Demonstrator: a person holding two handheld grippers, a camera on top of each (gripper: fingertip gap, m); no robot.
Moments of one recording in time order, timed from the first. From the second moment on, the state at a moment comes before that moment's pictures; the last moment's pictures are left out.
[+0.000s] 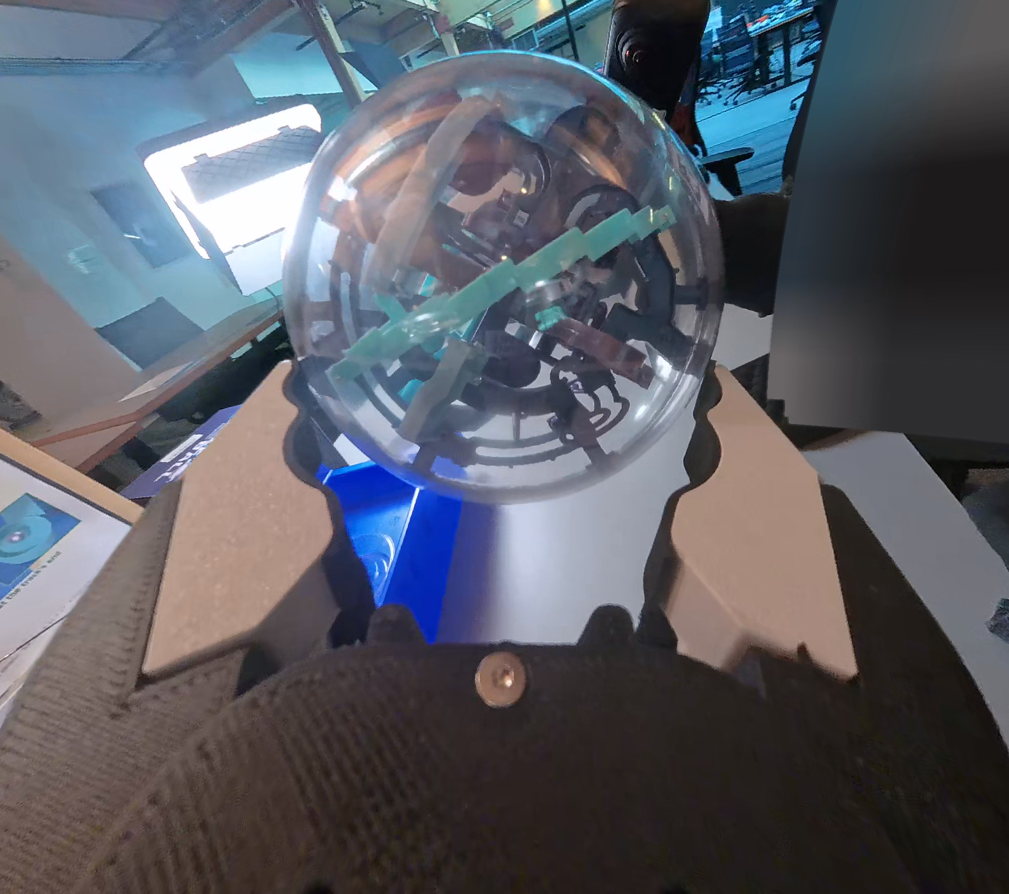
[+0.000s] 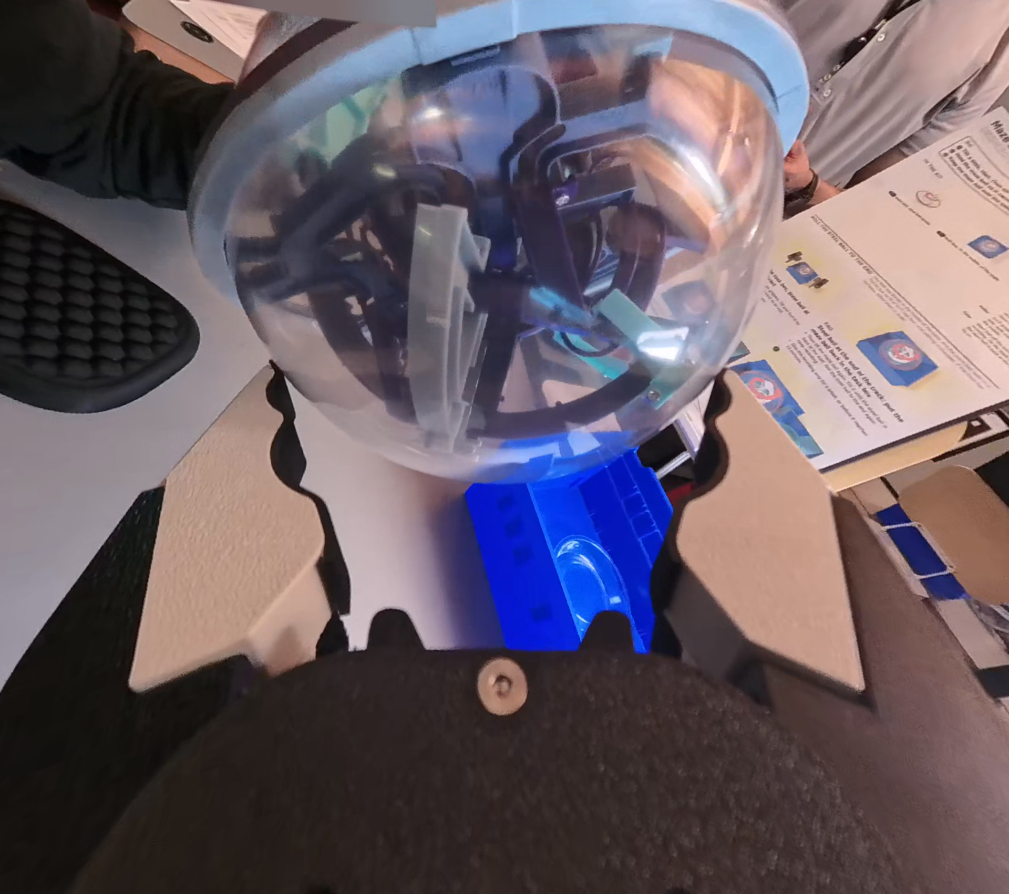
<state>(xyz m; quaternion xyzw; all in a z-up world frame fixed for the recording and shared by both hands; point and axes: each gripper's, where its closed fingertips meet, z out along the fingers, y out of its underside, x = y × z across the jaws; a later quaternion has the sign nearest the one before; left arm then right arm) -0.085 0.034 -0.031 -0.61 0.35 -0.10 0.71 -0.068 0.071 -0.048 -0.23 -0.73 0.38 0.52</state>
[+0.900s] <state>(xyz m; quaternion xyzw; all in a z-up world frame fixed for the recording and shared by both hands) -0.074 0.035 -0.032 -0.61 0.31 -0.09 0.72 -0.058 0.072 -0.050 -0.23 -0.74 0.40 0.49</state>
